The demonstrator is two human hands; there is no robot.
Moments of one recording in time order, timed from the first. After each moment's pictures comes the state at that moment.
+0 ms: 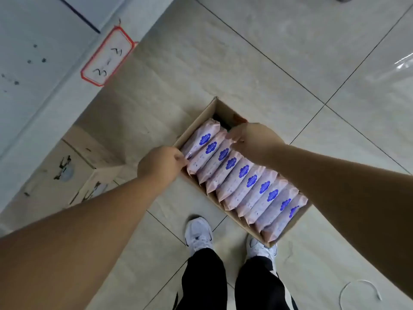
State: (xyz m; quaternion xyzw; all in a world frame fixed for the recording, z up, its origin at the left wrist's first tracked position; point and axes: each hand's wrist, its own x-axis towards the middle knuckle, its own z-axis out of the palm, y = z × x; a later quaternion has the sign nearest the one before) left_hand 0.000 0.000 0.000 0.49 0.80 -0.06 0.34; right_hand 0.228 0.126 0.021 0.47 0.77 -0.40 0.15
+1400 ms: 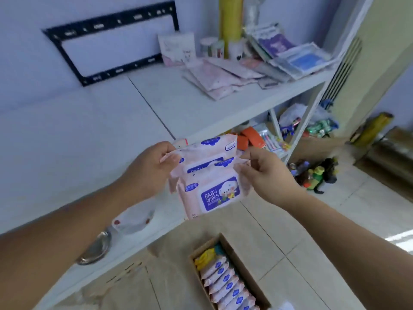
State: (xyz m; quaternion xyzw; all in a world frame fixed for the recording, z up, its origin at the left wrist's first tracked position) left_hand 0.004 0.021 0.707 0.48 0.77 0.36 0.23; right_hand 0.239 0.163 0.678 0.35 0.79 -0.45 -0.22
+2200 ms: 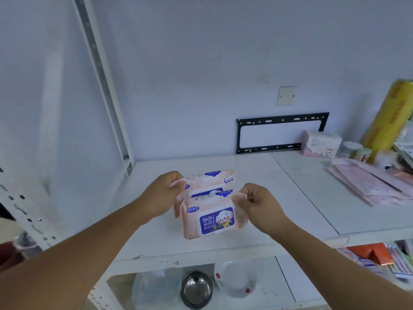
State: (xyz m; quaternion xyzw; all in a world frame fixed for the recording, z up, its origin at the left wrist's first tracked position) left_hand -0.274 -0.267 0.823 0.30 0.84 0.43 0.11; right_hand -0.109 -0.054 0.801 0.21 0.83 -0.50 -0.15
